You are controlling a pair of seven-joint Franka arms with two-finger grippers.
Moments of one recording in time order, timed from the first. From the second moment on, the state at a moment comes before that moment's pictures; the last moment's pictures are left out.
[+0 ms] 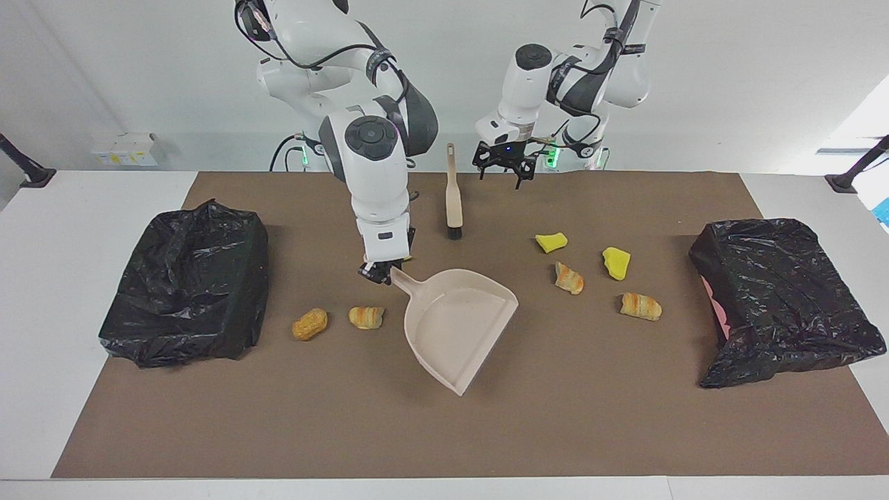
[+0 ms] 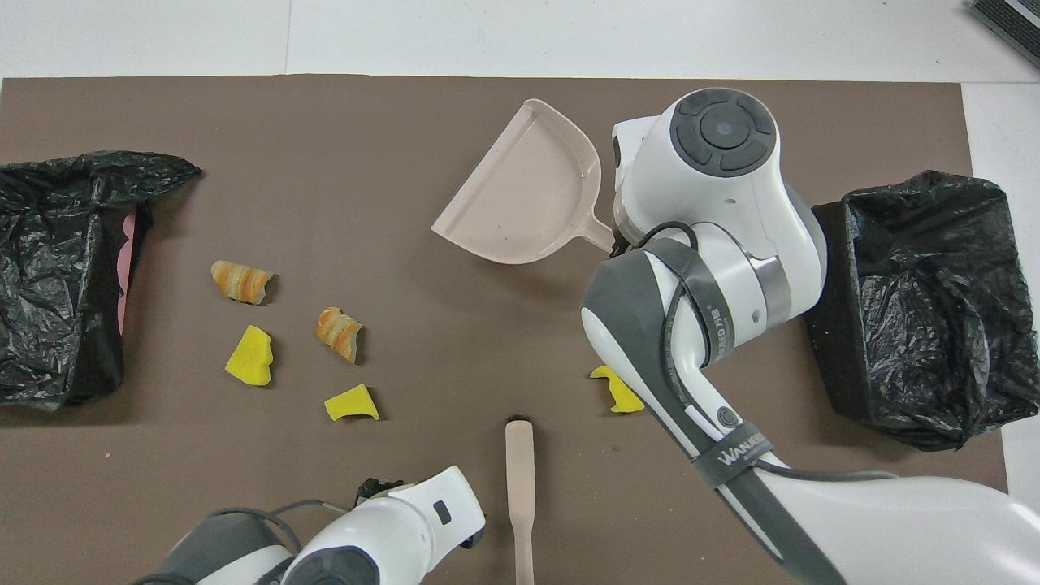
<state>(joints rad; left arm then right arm) -0.95 -0.27 -0.03 -2.58 -0.09 2.40 -0.66 0.30 0.38 0.10 -1.51 -0.10 1.86 -0.82</state>
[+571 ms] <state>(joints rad) -1.08 -0.18 -0.04 -2.57 -0.09 2.47 -0.86 0.30 0.41 0.11 -1.51 -0.19 1.87 -1.05</state>
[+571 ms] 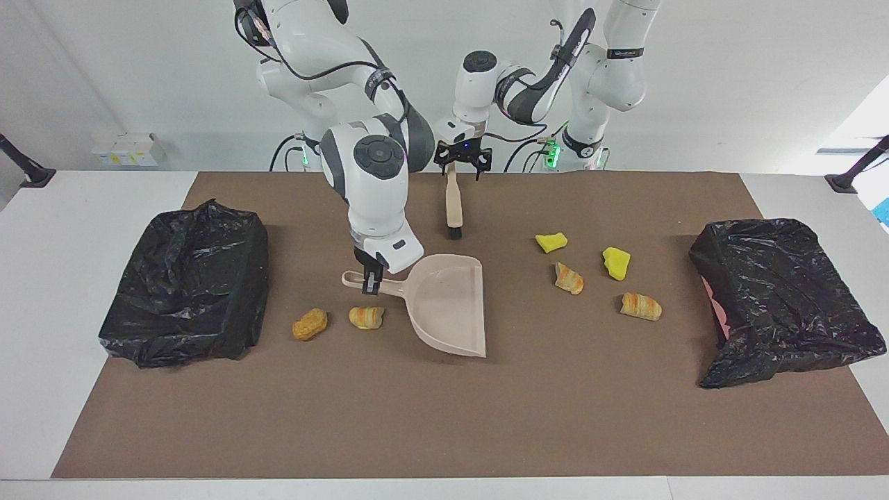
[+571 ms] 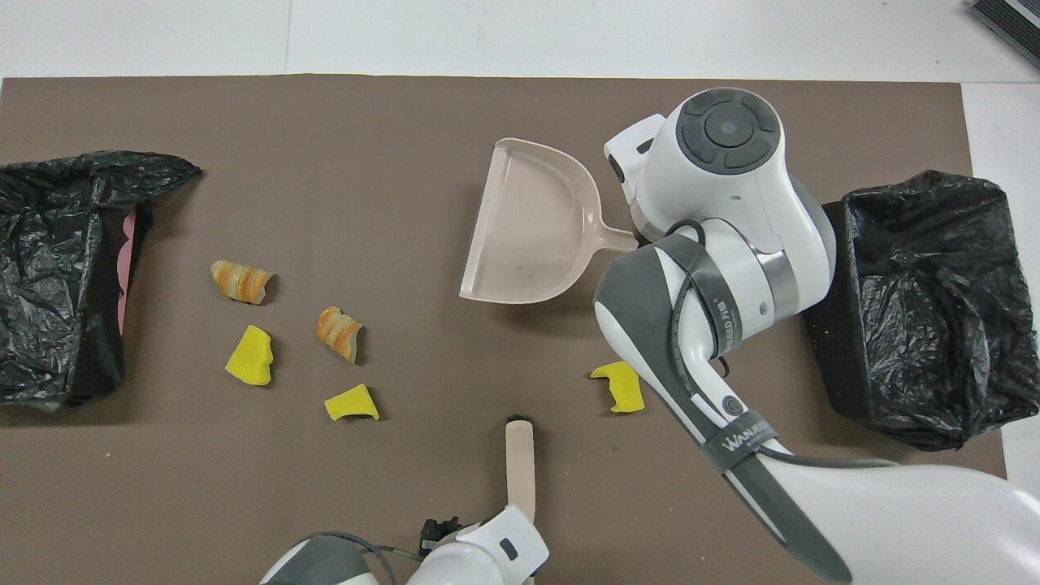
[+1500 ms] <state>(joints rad) -0.97 -0.18 -0.01 -2.43 -0.09 2.13 -0.84 0.37 0.43 0.11 -1.59 -0.20 1.96 -1.06</state>
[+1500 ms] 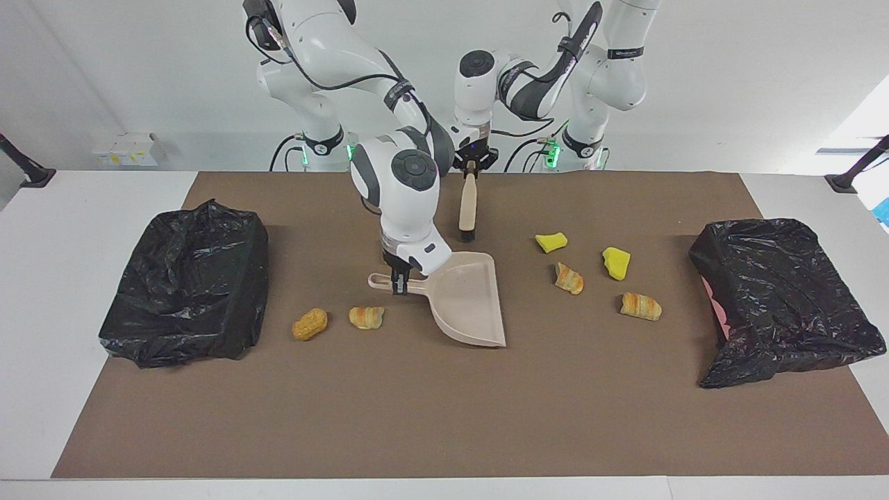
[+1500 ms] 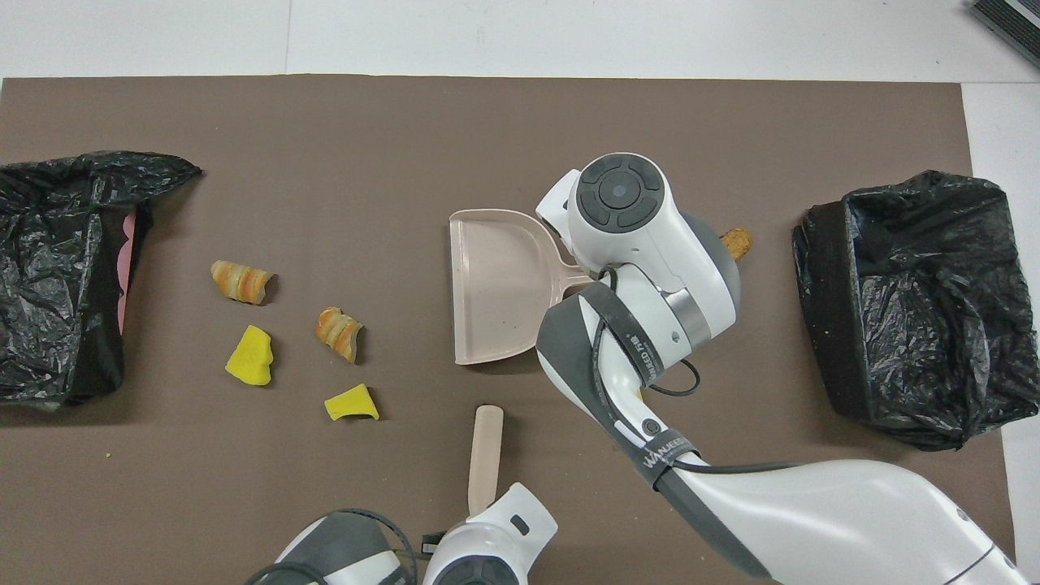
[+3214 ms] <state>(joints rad) 0.01 -0.20 0.00 -2.41 0.02 2.11 -0.02 0.39 0.39 0.11 -1.70 -0.20 2.00 -0.98</state>
